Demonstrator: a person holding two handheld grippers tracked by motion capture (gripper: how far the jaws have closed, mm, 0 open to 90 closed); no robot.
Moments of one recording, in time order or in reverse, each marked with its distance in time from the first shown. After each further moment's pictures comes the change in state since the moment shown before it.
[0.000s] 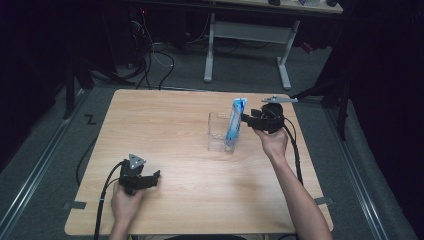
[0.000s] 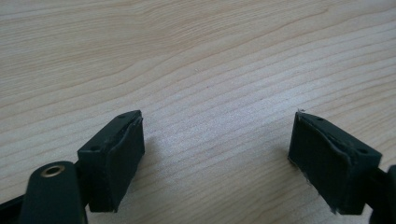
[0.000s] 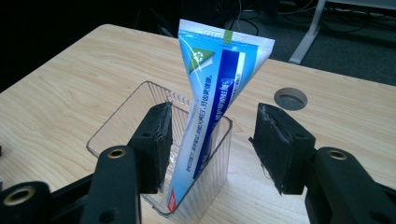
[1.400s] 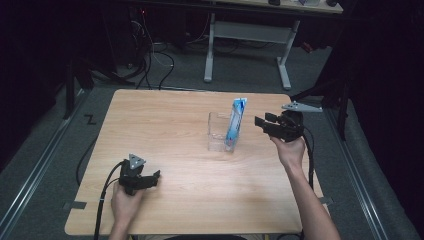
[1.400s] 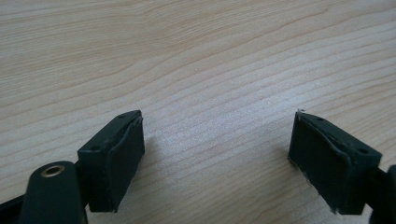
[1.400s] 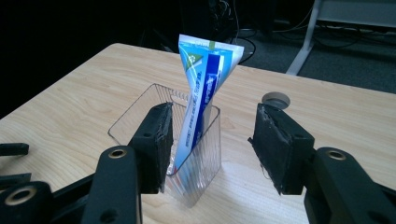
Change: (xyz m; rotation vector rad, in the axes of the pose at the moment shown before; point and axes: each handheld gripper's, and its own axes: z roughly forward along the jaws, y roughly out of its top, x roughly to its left) left arm 0.000 0.000 0.000 0.000 0.000 0.000; right arm -0.008 -0.015 -0.055 -0.083 0.010 0.017
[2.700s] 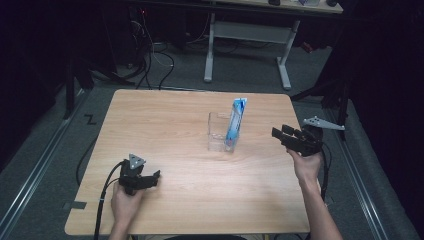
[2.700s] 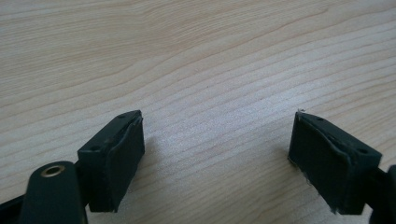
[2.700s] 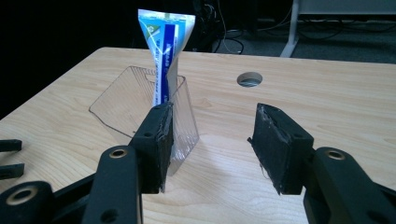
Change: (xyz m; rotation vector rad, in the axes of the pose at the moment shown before) left arm 0.000 0.000 0.000 0.000 0.000 0.000; right arm -0.031 -0.042 -0.037 -0.034 -0.029 0.084
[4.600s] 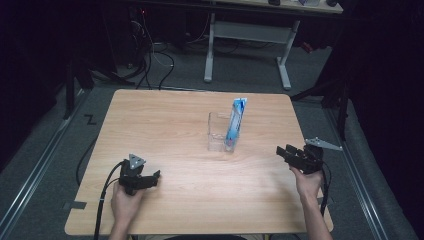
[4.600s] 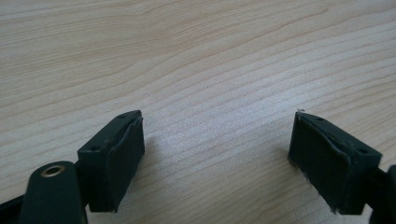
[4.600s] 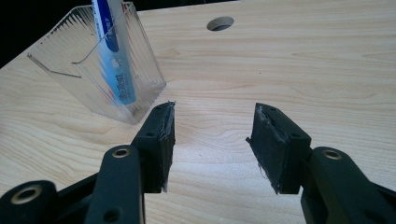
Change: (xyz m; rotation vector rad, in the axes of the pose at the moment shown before) left arm 0.000 0.000 0.000 0.000 0.000 0.000; right arm -0.029 -0.068 0.005 0.068 -0.064 0.089
